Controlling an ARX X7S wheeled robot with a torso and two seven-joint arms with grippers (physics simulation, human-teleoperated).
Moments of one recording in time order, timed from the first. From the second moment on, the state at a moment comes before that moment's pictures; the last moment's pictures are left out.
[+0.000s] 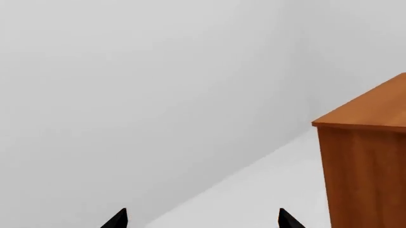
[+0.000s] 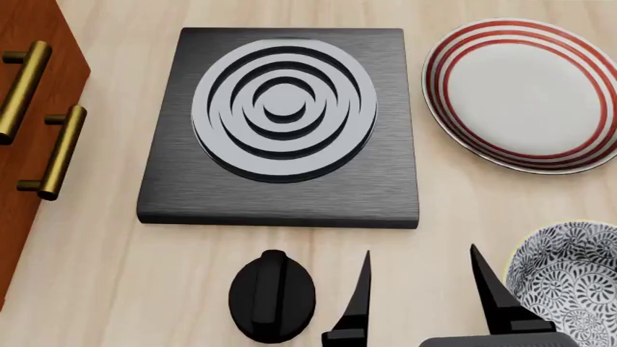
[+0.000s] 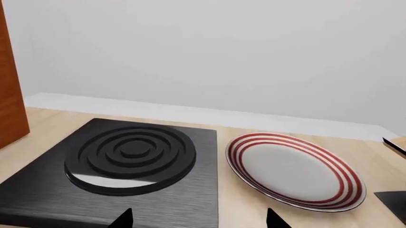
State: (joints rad) left arm 0.75 -0.36 -1.44 0.82 -0.95 -0.36 -0.41; right arm 0.07 0.41 -0.28 -0.59 0.26 0.30 0.39
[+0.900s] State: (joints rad) left arm 0.68 -0.37 -1.45 0.82 -0.93 -0.46 -0.26; right arm -0.09 0.55 -0.29 -0.95 0.41 0.40 0.37
